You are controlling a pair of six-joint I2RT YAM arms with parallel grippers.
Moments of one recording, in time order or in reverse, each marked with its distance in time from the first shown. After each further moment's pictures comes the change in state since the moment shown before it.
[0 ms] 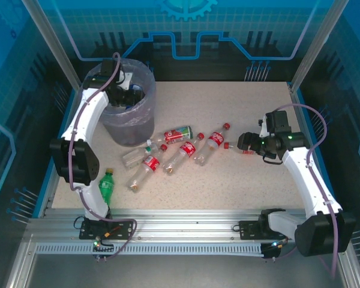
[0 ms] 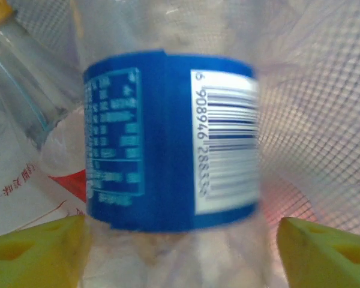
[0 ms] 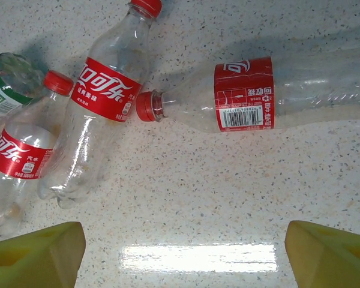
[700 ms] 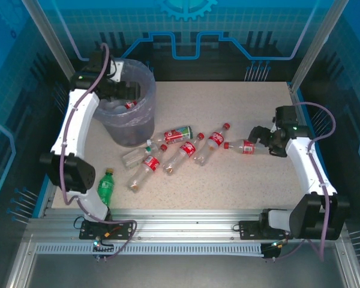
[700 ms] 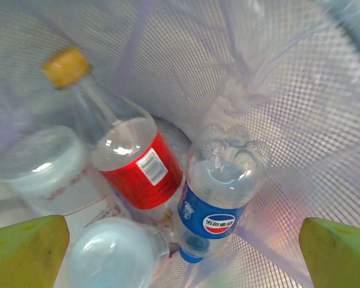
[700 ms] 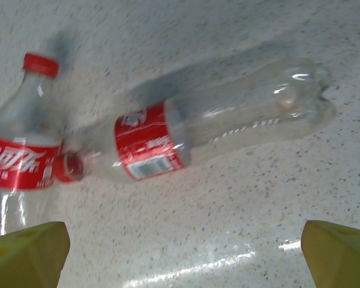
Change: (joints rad) left arm 0.001 -0.151 0.098 -0.066 -0.113 0.002; right arm -0.179 0.126 0.016 0.057 0.091 0.058
